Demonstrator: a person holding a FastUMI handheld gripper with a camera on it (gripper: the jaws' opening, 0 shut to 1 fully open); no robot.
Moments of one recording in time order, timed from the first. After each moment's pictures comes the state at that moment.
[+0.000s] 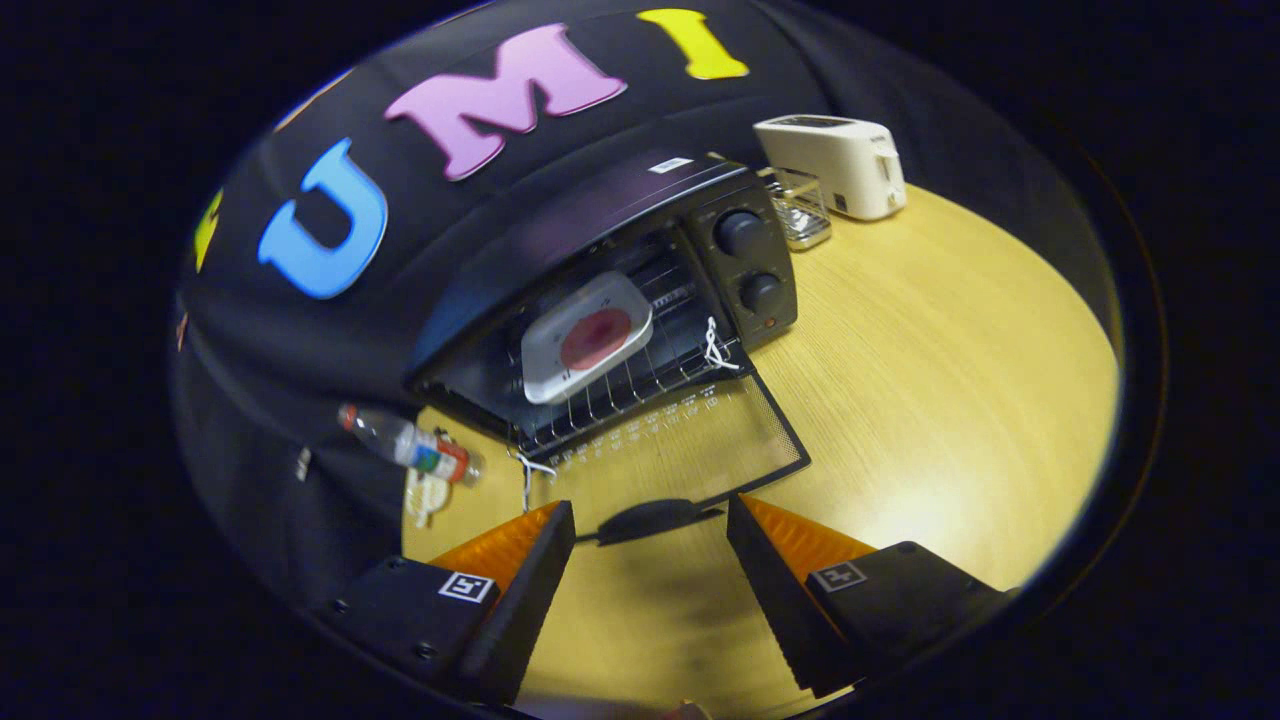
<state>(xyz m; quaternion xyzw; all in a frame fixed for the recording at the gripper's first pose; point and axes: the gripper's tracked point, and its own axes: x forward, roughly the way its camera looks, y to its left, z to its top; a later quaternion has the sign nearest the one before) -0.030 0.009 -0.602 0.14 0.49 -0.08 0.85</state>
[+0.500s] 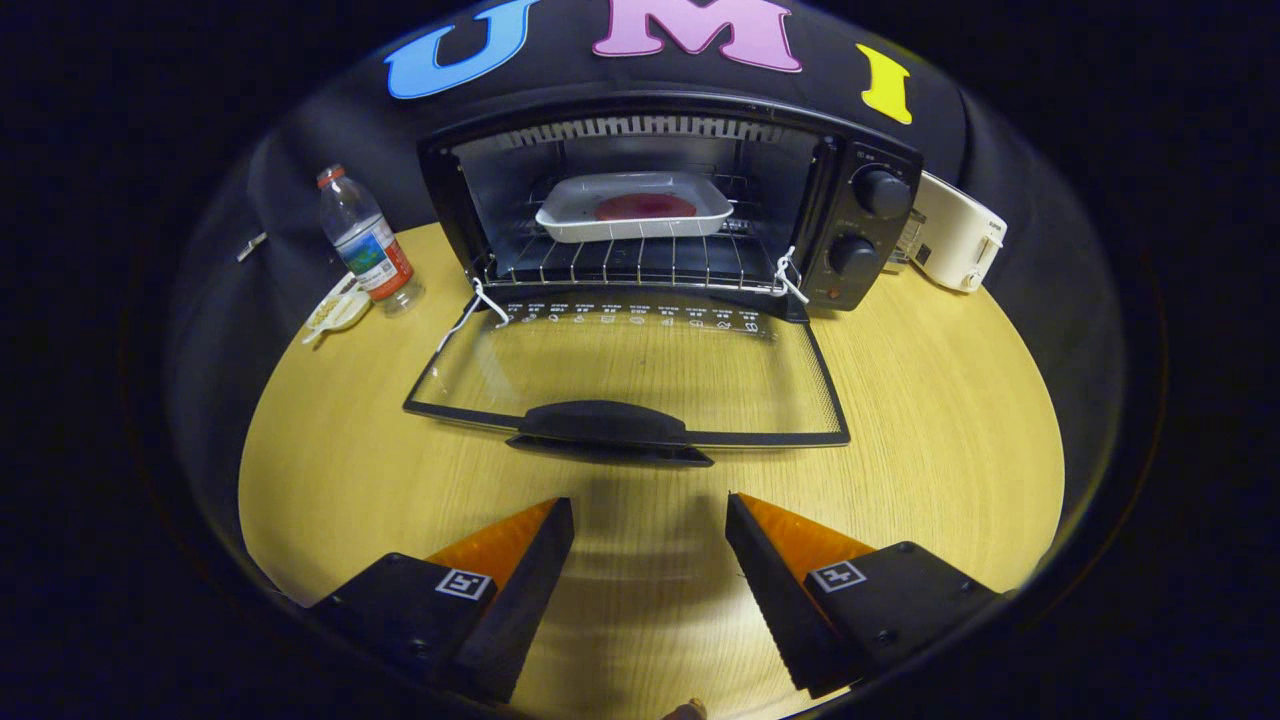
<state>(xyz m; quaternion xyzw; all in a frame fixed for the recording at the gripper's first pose) -0.060 0.009 -0.683 -0.04 0.55 -0.03 0.84</state>
